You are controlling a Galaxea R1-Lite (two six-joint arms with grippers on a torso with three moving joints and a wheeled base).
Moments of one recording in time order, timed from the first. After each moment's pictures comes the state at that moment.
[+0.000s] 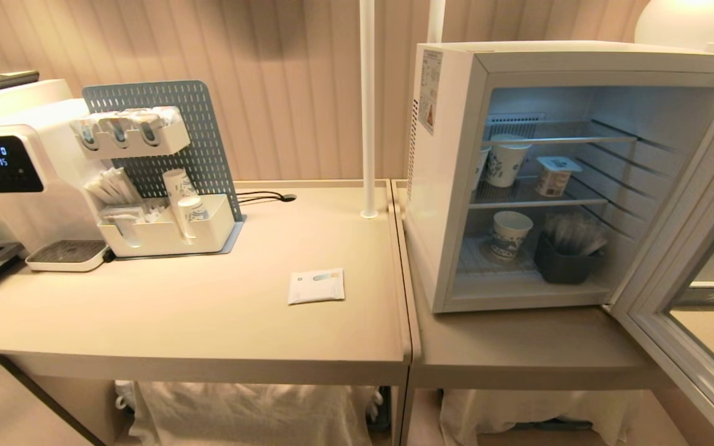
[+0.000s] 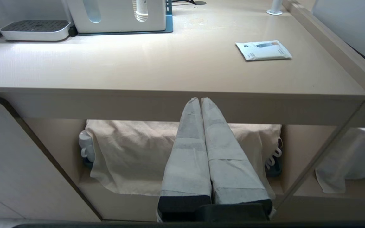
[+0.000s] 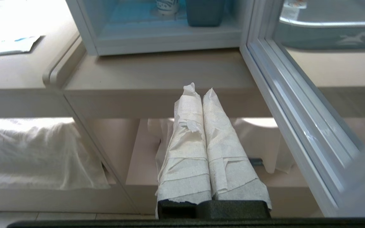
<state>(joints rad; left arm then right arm) 0.00 0.00 0.00 0.00 0.00 -0.01 0.00 0.00 -0.03 0.10 0.00 -0.01</state>
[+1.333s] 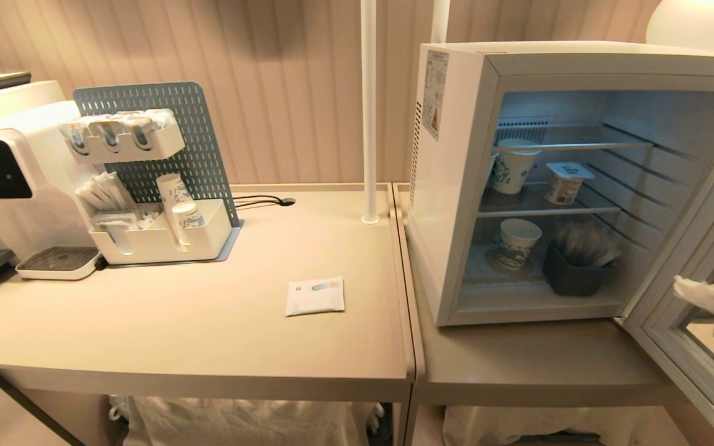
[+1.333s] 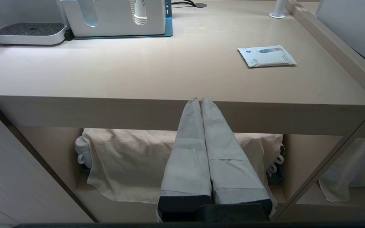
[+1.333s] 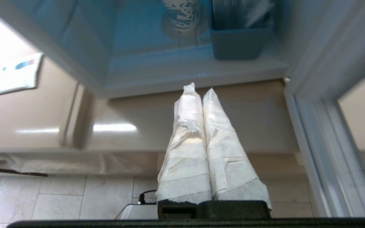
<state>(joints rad) 0.00 0.00 0.00 0.00 0.00 -0.01 0.02 1.17 -0.57 -0.18 0.05 0.12</state>
